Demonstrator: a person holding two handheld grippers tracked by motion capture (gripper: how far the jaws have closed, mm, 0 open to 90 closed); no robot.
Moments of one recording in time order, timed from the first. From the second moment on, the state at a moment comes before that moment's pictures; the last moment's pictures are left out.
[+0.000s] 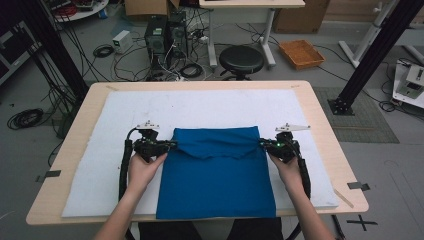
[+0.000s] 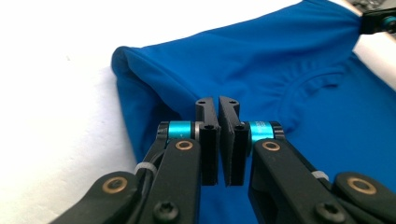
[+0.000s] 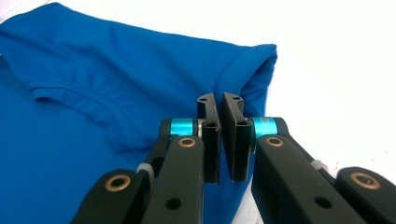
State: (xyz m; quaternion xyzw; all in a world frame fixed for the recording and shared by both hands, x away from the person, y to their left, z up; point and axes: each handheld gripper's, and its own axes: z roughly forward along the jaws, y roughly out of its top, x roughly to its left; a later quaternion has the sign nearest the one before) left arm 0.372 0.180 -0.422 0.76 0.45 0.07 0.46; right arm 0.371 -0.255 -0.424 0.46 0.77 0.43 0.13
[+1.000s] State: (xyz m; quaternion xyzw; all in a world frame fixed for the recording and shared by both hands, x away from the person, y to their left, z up) left arm 0.247 0.201 -0.411 0.79 0.38 -0.05 0.49; right arm 0.234 -0.273 -0.407 0.41 0.79 0.46 0.07
